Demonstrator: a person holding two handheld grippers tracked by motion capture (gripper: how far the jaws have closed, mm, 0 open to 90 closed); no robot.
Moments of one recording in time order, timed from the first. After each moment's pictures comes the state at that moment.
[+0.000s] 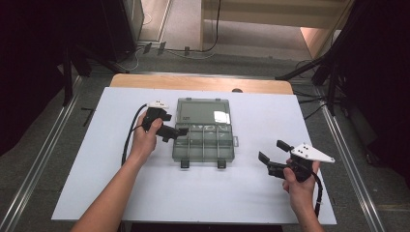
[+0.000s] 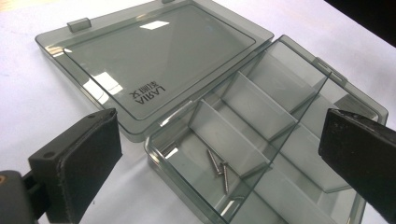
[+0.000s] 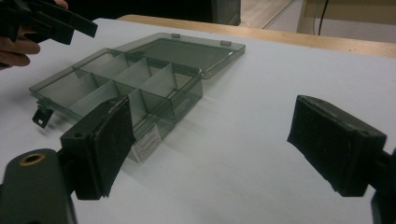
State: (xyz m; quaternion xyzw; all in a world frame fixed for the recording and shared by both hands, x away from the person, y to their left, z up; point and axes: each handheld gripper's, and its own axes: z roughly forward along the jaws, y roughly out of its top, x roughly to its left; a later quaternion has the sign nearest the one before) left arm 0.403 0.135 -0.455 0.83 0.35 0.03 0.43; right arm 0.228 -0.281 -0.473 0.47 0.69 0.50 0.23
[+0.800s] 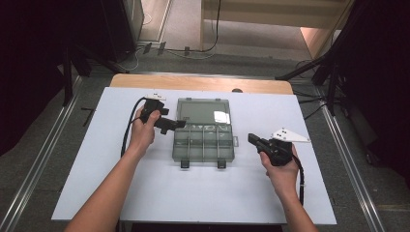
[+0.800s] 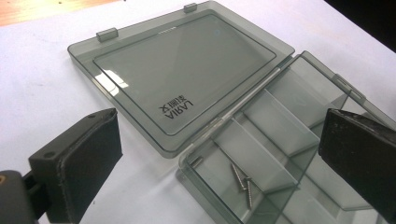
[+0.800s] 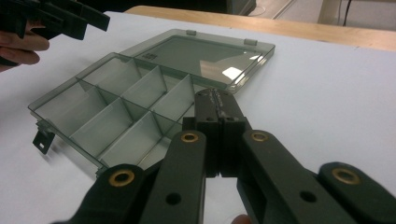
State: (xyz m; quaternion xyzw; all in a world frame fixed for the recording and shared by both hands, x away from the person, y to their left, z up) left arm 0.428 0.140 -0.452 0.83 0.37 0.03 0.42; right arm 0.274 -0.242 -0.470 0.47 0.71 0.49 0.18
